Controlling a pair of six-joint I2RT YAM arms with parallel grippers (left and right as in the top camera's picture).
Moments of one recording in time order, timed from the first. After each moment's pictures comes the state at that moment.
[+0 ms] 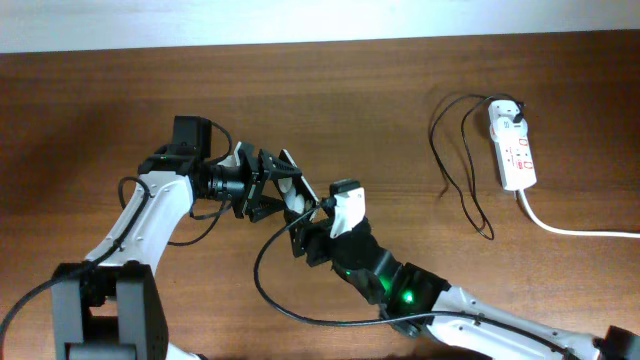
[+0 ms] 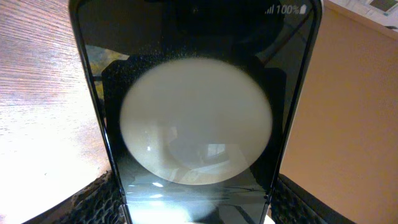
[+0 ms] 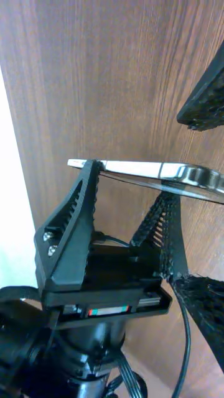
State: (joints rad) left arm -0.07 1.70 1.12 -0.69 1.04 -0.82; right arm 0.96 1.29 0.63 0.31 0.32 0.61
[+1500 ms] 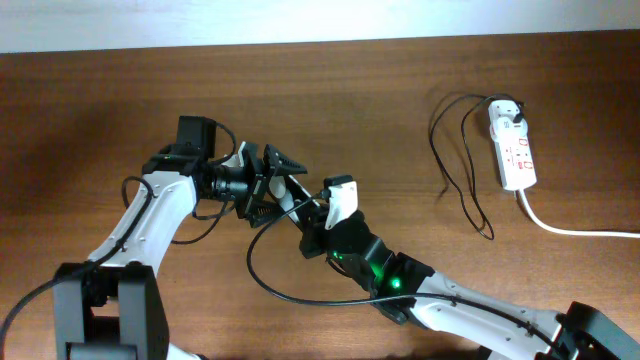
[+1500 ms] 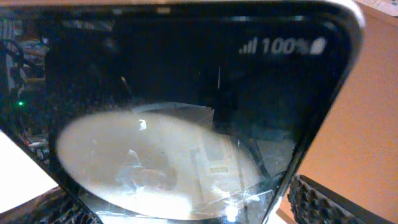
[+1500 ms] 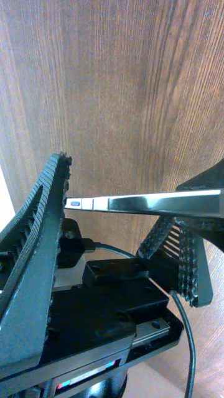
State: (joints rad) left arm -0.09 1.70 1.12 -0.69 1.03 -0.80; right arm 0.90 1.42 0.63 0.41 0.21 0.65
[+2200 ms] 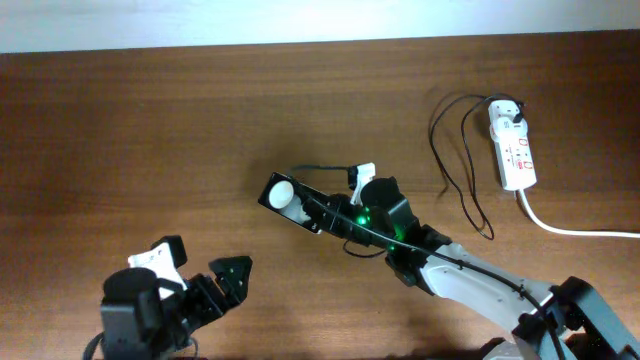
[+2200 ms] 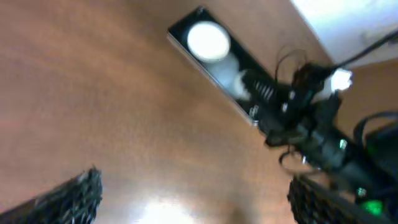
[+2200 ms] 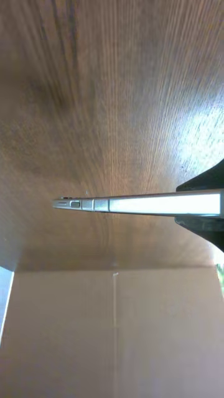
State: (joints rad) left arm -0.05 0.47 0.73 -1.02 0.39 -0.70; right arm 0.62 1.51 0.63 0.38 -0.37 1.16
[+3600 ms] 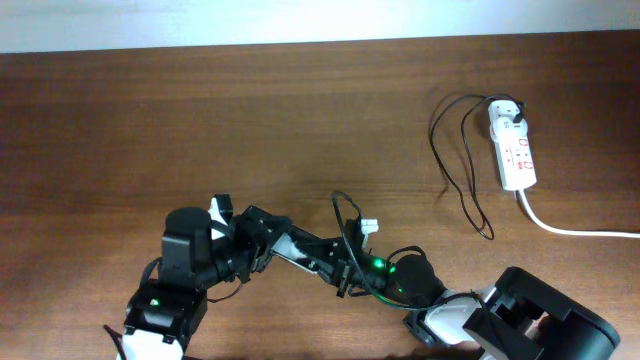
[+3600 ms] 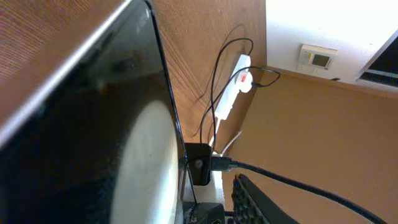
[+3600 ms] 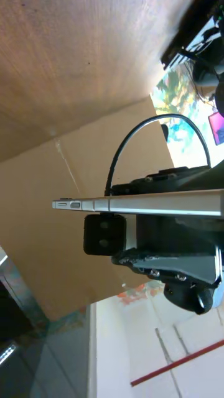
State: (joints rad) left arm -0.24 0.87 0.53 -0.29 0.58 -1.31; right arm 0.79 1.63 0.22 1.47 -0.39 2.06
